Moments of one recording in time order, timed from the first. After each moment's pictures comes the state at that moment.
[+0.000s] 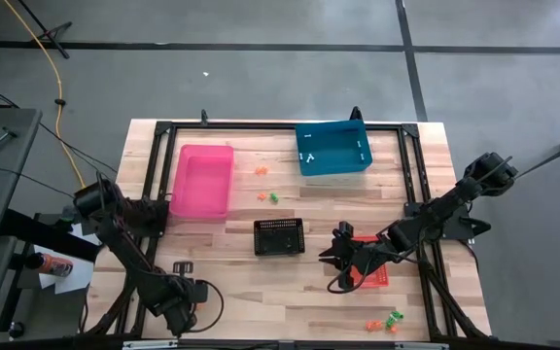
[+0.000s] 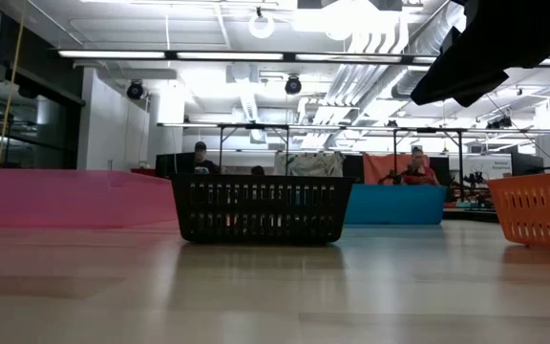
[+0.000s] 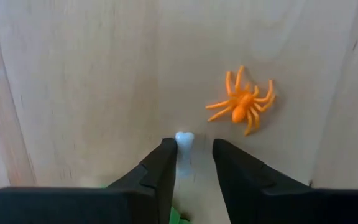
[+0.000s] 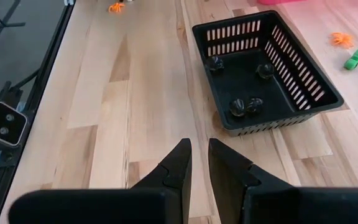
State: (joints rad) left arm -0.99 1.78 0.96 -0.76 -0.07 -1.02; right arm 0.58 1.42 0.73 -0.01 0.44 0.52
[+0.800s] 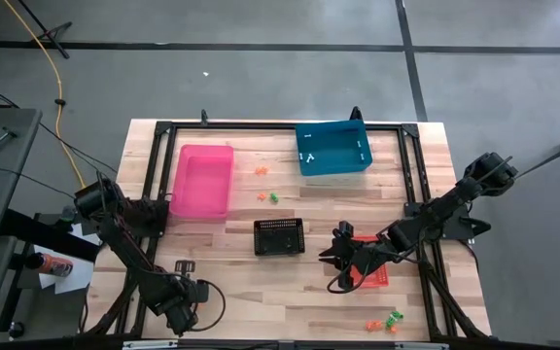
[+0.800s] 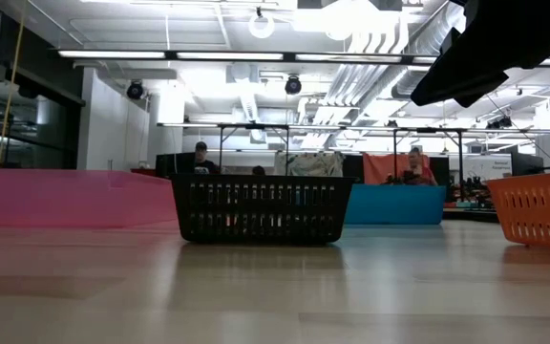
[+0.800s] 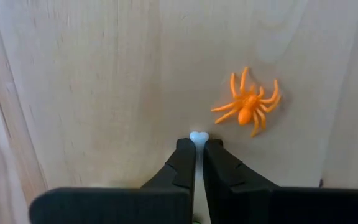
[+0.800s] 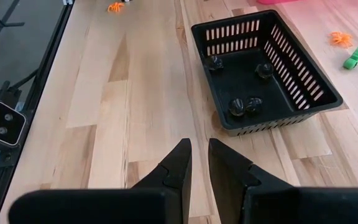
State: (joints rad) left arm -0.98 1.78 0.96 -0.77 -0.08 -0.95; right arm 0.58 1.42 0.73 -0.01 0.44 0.52
